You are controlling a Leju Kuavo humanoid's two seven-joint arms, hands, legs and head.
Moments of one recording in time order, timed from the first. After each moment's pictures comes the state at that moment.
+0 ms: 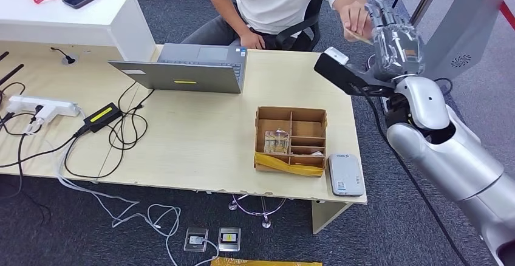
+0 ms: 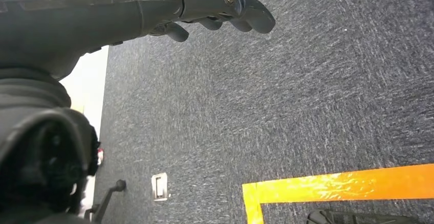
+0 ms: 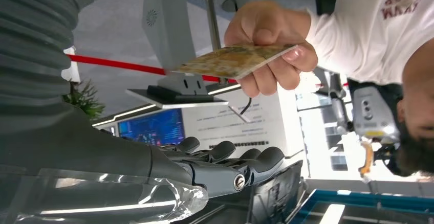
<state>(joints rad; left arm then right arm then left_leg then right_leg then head) -0.13 0.02 -1.19 -0.28 0.66 0.66 0.04 -1.07 -0.45 0.92 -1.32 0.64 -0.09 0.48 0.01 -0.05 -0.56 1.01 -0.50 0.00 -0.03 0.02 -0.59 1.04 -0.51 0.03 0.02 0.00</state>
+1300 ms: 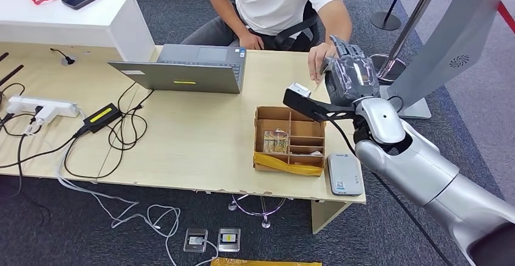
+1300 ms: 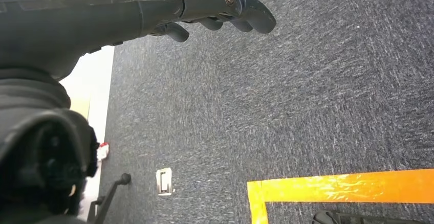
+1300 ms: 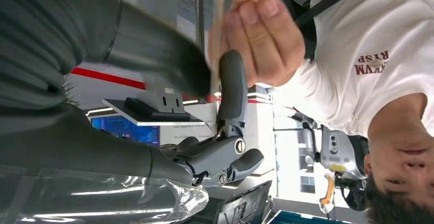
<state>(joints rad) -0.12 0.03 -1.19 -0.28 0.70 0.67 0.04 -1.06 -0.35 1.09 -1.18 0.62 -0.15 0.42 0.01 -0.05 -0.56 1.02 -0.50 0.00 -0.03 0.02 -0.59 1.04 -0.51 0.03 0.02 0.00</state>
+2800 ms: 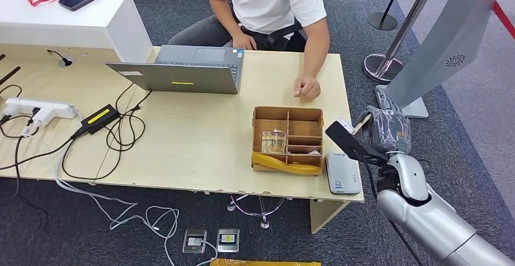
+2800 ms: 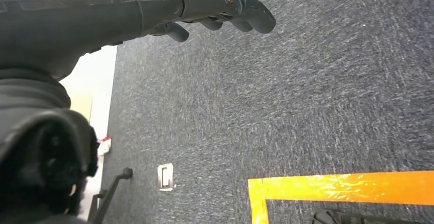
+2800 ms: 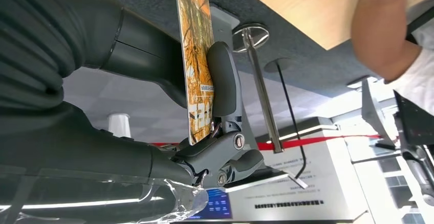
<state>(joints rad) -0.11 0.03 -1.16 -0.28 0.70 0.67 0.04 -0.69 -0.52 0.90 -1.27 0.57 -0.40 0.46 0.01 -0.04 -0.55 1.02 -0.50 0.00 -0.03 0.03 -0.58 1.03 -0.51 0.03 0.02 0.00</state>
